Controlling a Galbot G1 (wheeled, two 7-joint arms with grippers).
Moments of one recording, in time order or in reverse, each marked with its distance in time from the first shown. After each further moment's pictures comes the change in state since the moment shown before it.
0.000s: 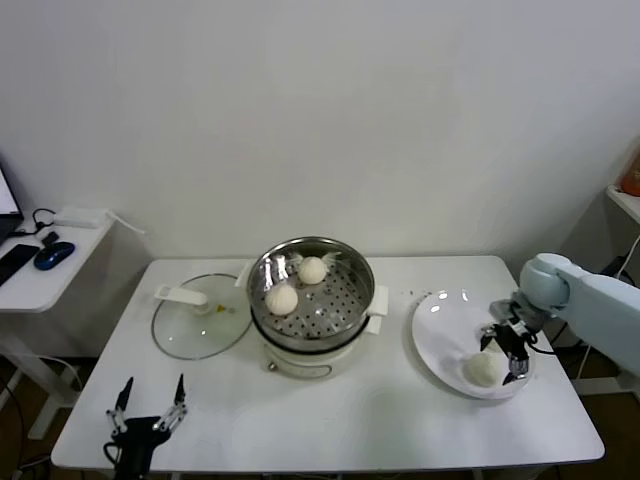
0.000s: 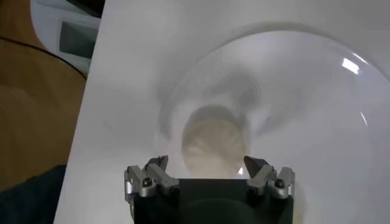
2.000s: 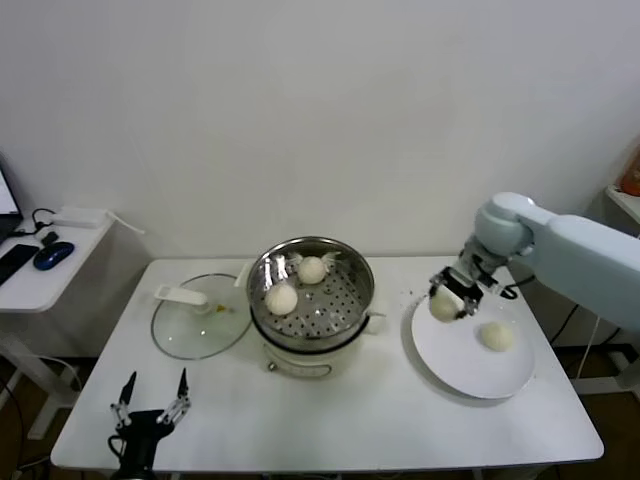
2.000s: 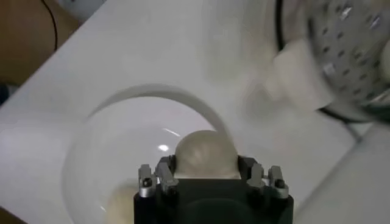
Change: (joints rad) left arm -0.036 -0.016 0.004 0.008 0.019 0.016 0.003; right arm 0.368 0.094 -0.067 0.317 -0.115 0.228 -0.027
